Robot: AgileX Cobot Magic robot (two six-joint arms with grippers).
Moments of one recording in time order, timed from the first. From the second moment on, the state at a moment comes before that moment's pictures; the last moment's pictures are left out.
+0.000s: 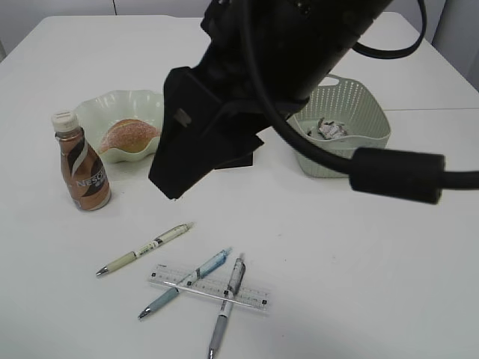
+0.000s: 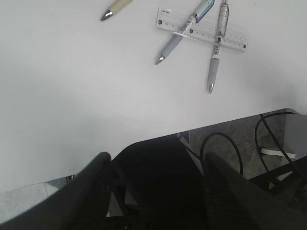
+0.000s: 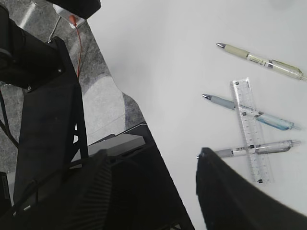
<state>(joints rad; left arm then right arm) -0.17 1.09 -0.94 -0.38 1.23 -0.09 0.69 1.58 -1.57 0.50 1.24 -0.45</state>
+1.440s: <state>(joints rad) -0.17 1.09 -0.94 -0.19 1.23 -0.09 0.69 1.87 -1.50 0.28 1.23 -0.38</state>
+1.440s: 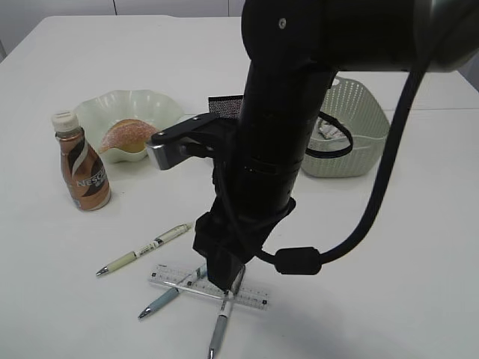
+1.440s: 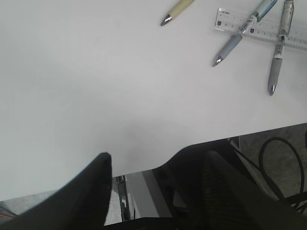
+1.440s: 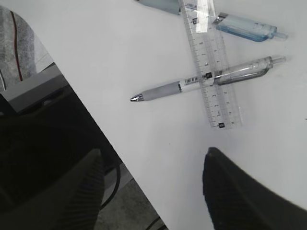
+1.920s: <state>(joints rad) -0.17 1.09 -0.94 -0.19 1.23 -0.09 0.69 1.87 -1.50 0.29 1.22 -0.38</state>
